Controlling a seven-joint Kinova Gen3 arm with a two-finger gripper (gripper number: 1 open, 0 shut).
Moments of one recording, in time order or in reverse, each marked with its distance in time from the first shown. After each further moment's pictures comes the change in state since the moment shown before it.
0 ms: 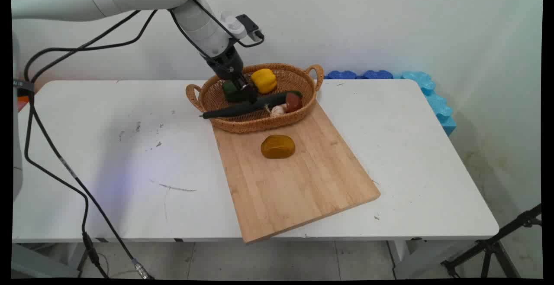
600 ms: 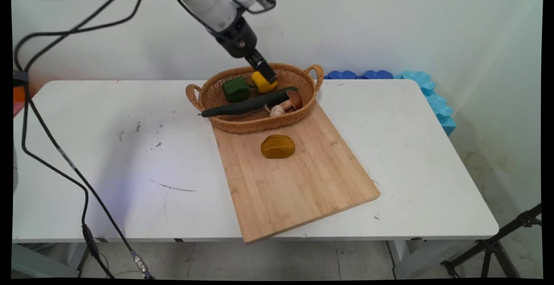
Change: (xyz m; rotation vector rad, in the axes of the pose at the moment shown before) arm 0.030 0.027 -0.069 -0.052 0.144 0.013
